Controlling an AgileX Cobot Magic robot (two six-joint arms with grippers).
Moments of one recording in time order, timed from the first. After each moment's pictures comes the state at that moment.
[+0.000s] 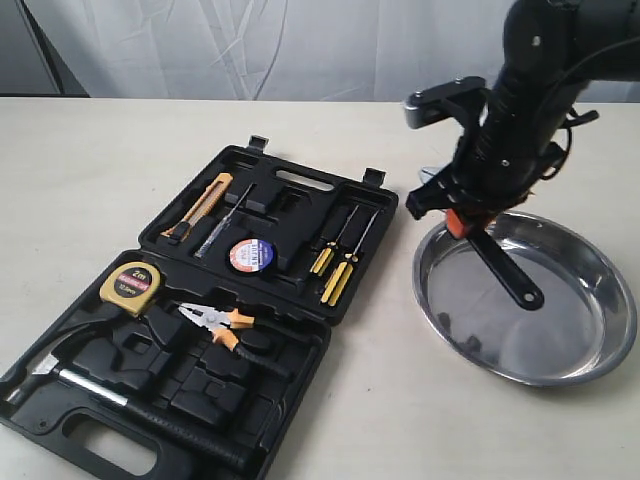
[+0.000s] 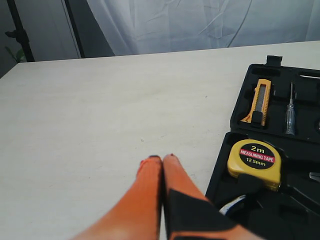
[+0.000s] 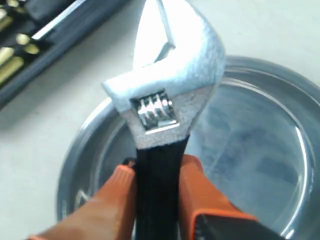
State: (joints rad) left arm 0.01 0.00 0.00 0.31 0.35 -0.28; right arm 0.35 1.81 -1.24 0.05 0.92 -0.14
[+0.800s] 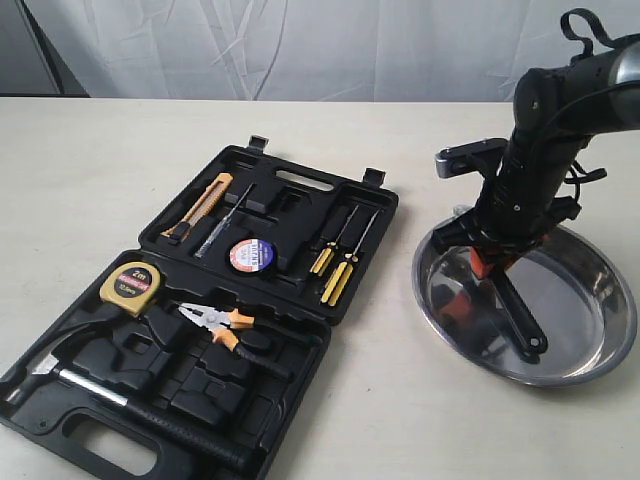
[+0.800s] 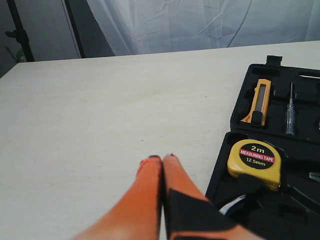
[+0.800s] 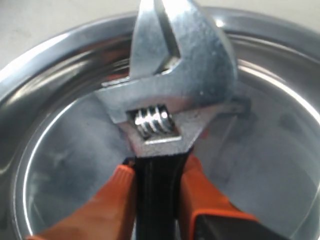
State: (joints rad) left arm 0.01 0.00 0.00 0.31 0.35 -0.28; right arm 0.24 1.99 -1.21 0.05 0.83 -0.15
